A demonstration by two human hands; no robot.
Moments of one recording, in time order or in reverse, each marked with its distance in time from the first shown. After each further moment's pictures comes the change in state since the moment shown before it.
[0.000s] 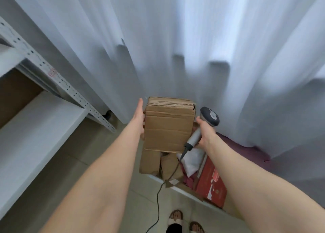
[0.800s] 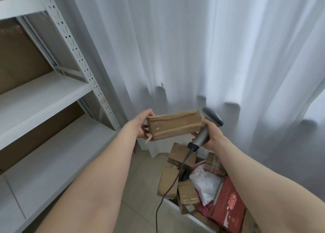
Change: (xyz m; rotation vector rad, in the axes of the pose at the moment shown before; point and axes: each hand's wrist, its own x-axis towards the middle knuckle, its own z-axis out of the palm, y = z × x) left_hand -0.148 0.070 -0.116 0.056 -0.110 0.186; right_hand -0.156 -0.026 0.054 0.026 -0.415 -0.119
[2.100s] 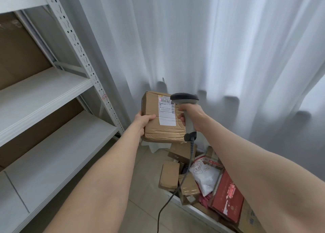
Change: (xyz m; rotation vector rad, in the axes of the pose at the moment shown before) left_hand 0.013 -0.032 -0.016 -0.092 0.120 0.249; right_hand -0.034 0.006 0.072 -0.567 -0.101 -0.203
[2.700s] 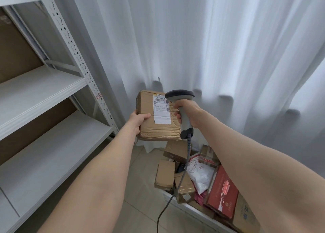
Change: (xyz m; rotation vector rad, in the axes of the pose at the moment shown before) left_hand 0.008 -0.001 -0.007 -0.017 -0.018 -0.012; right_hand -0.014 -0.012 0.003 -0.006 -0.068 0.047
